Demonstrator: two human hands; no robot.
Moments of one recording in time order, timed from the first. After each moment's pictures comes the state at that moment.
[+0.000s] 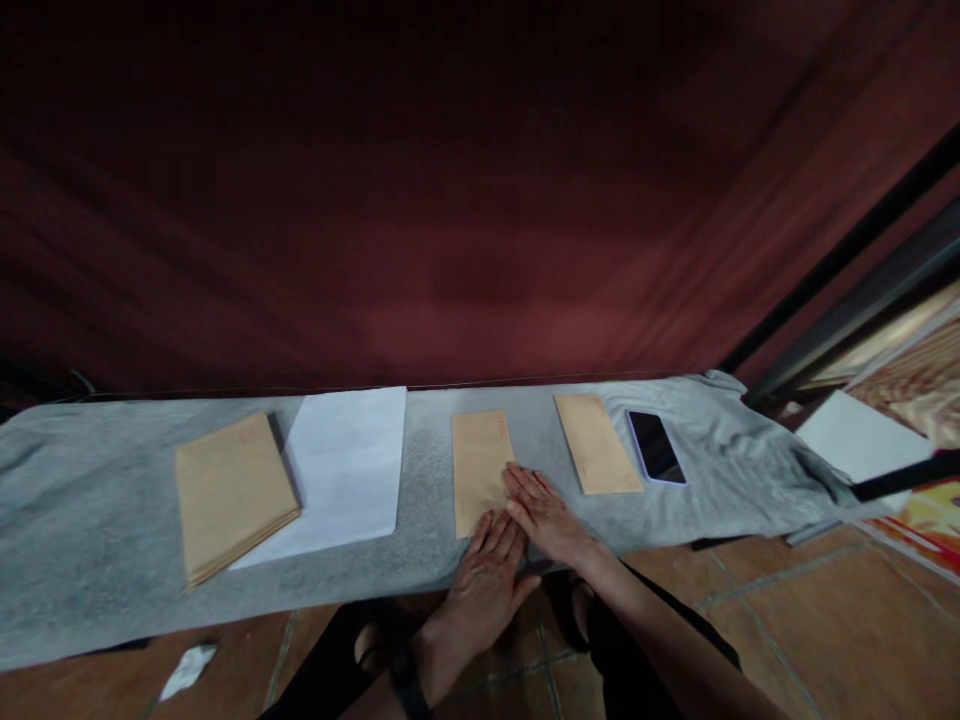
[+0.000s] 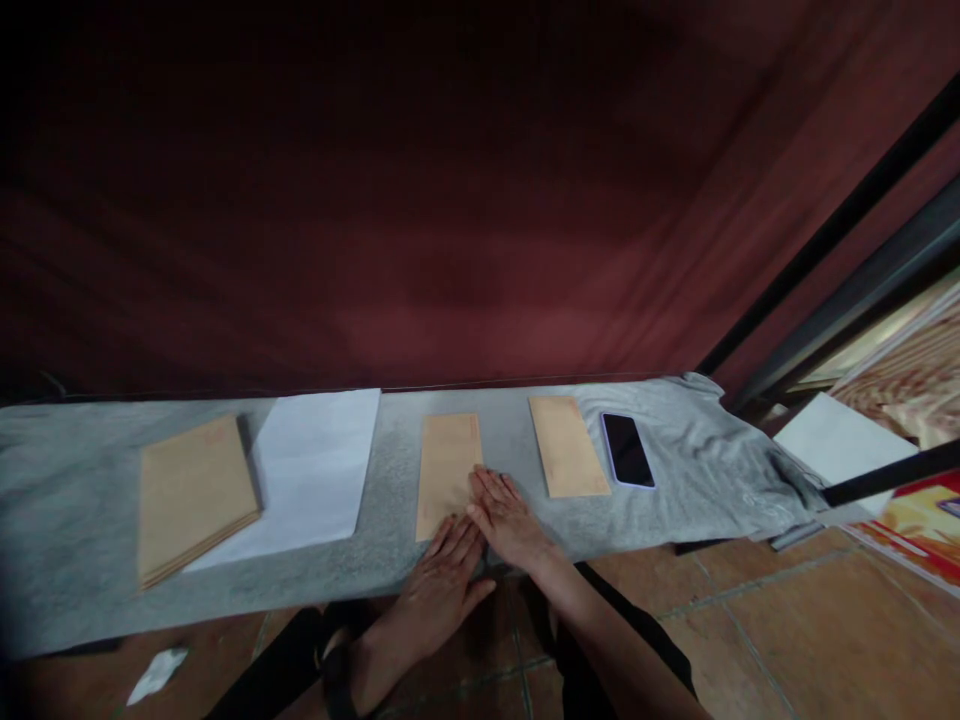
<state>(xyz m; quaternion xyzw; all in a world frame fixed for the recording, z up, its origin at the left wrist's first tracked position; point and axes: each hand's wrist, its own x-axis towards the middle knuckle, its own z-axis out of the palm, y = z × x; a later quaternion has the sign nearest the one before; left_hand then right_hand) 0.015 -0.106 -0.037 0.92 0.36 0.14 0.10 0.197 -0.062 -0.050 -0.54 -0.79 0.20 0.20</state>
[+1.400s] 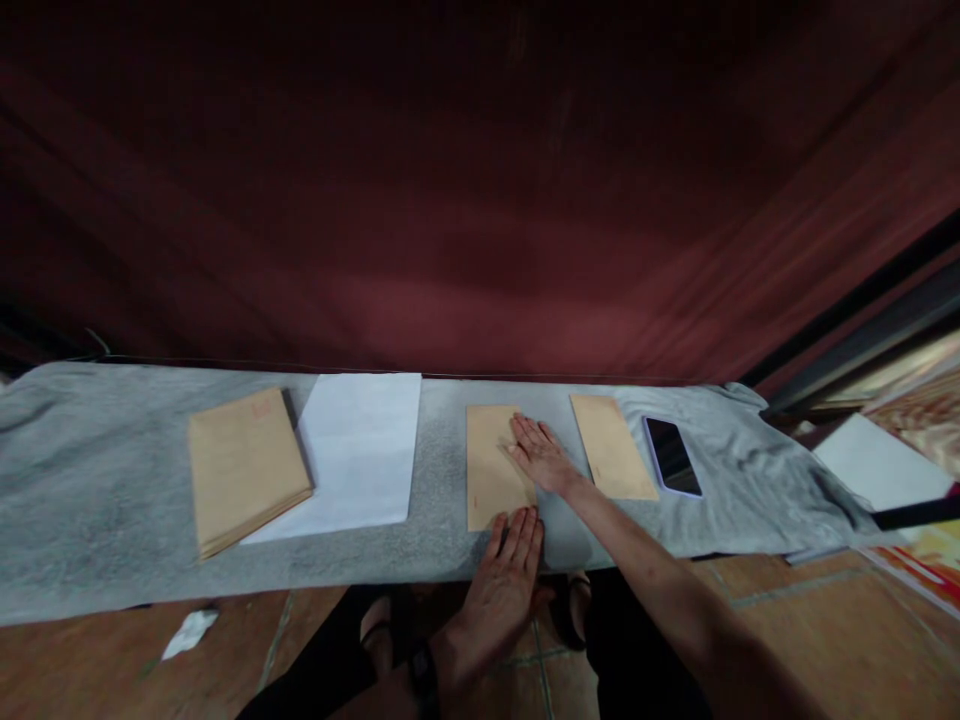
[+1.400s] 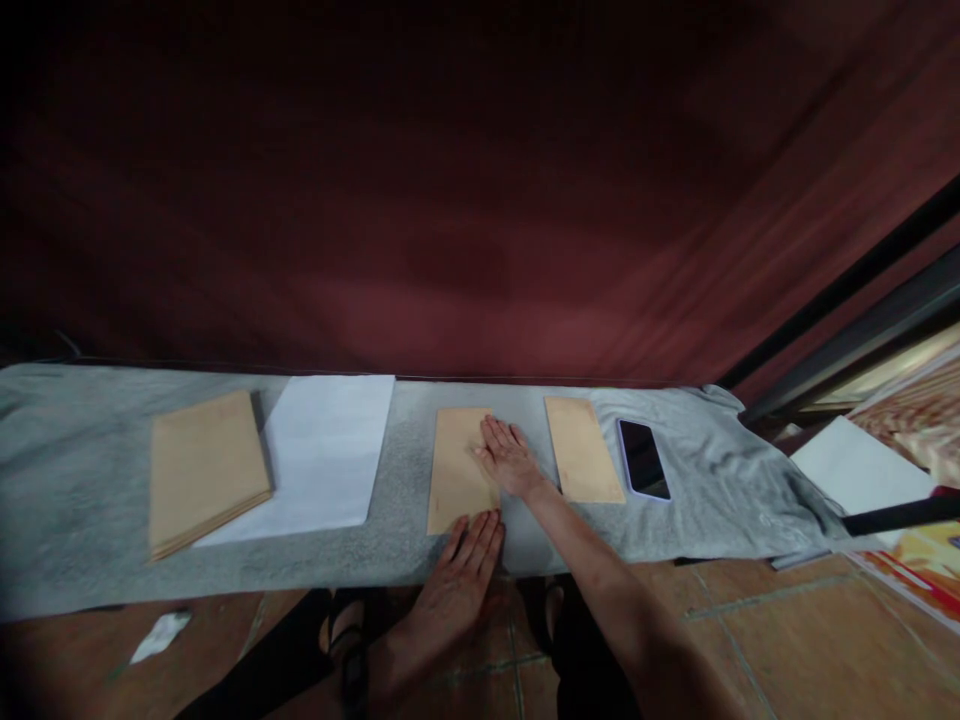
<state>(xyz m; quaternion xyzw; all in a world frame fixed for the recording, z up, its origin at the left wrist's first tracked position) 0.023 -0.114 -0.067 0.92 0.37 0.11 -0.01 0.191 0.033 -0.048 -0.56 -0.82 0.04 0.08</state>
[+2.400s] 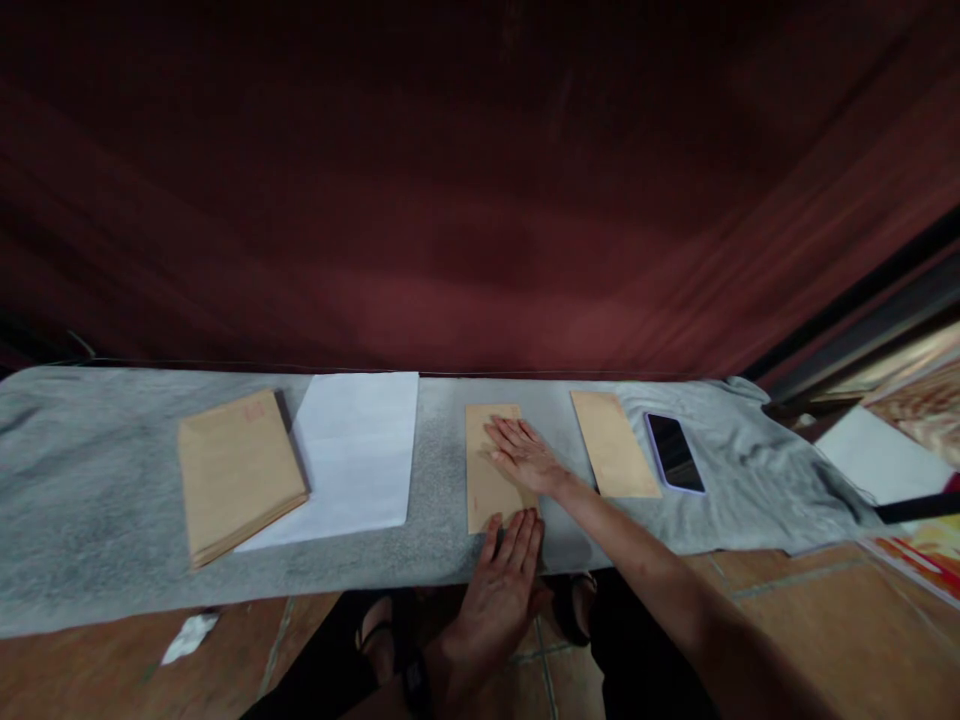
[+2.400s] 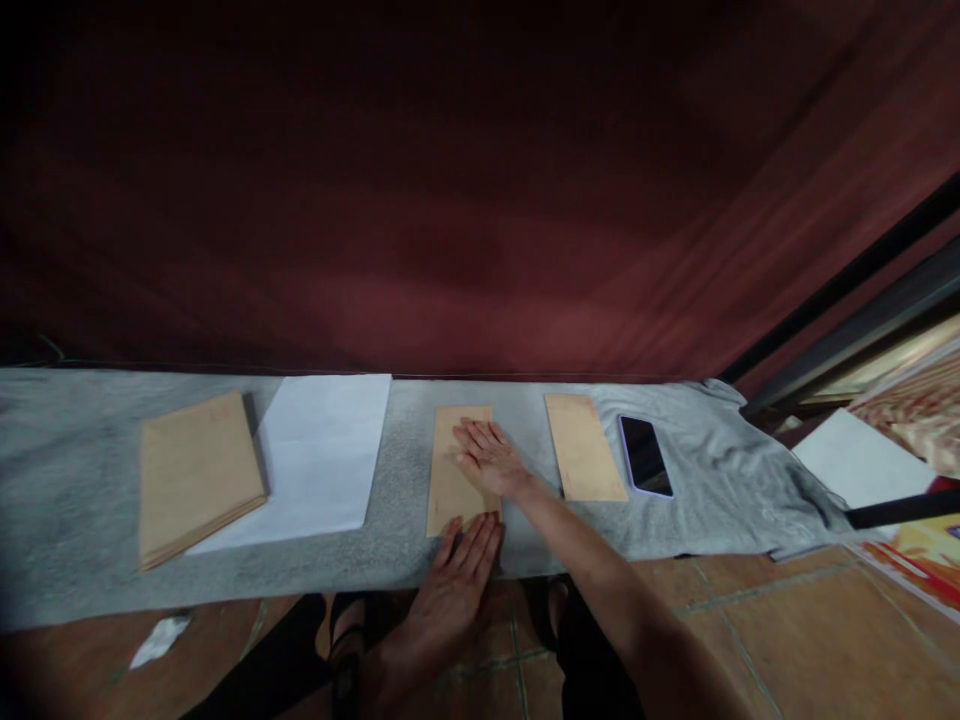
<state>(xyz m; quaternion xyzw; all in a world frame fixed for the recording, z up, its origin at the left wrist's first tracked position) 0.017 -0.115 -0.067 0.92 0.38 0.11 0.01 0.174 0.044 -0.044 -0.49 -0.87 0.06 0.05</state>
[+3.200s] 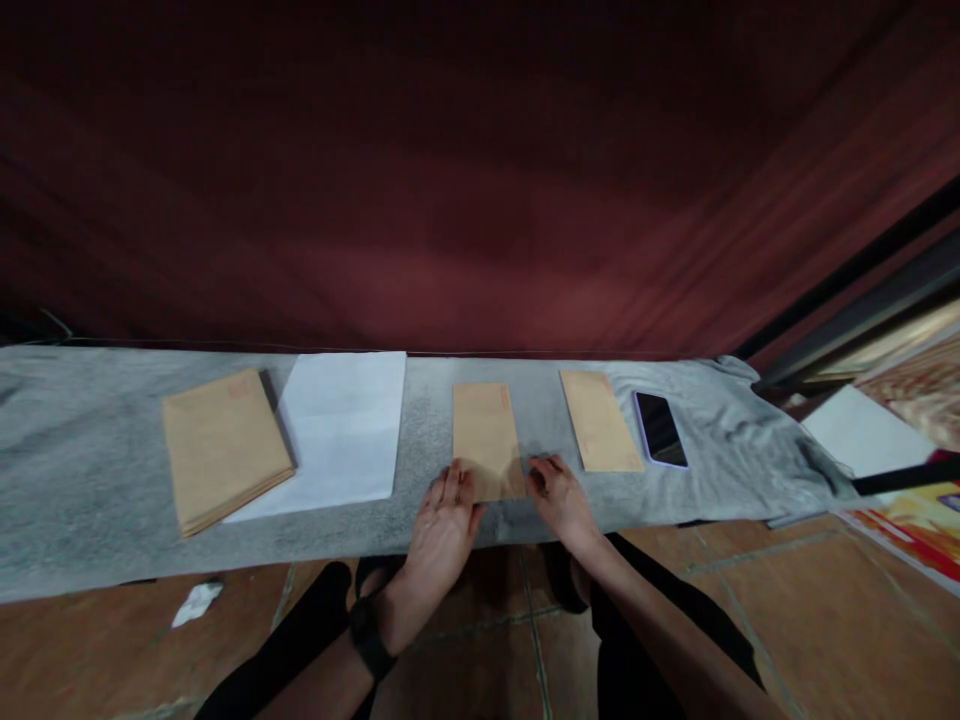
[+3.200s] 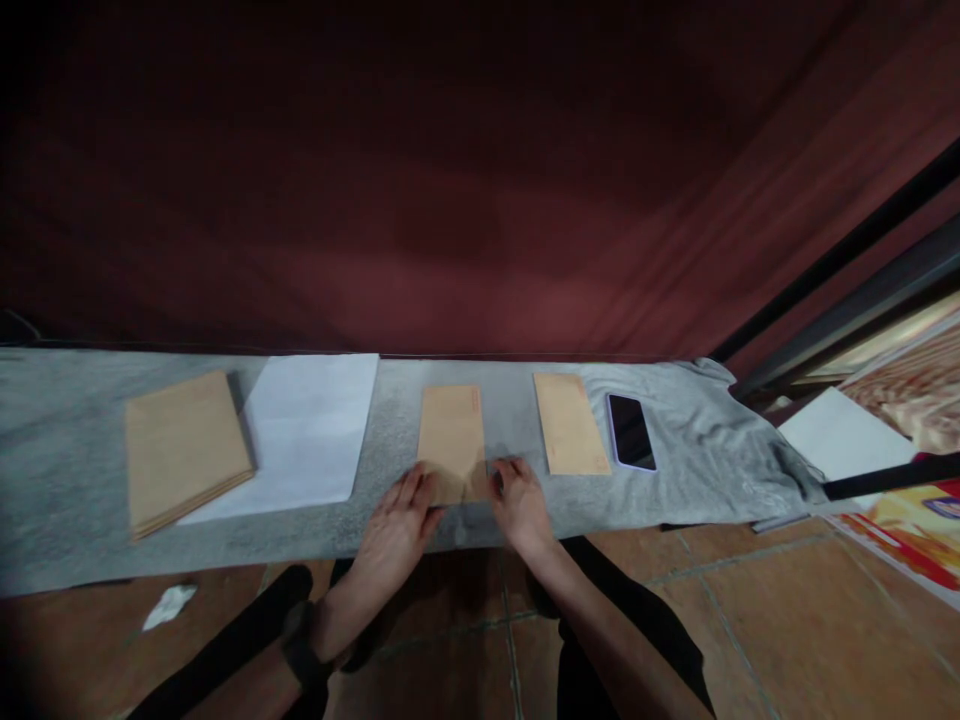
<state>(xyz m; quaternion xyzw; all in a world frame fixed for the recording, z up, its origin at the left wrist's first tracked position) -0.015 -0.087 -0.031 0.83 0.55 0.12 0.02 0.202 -0.076 -0.042 -0.67 -0.69 0.15 0.24</state>
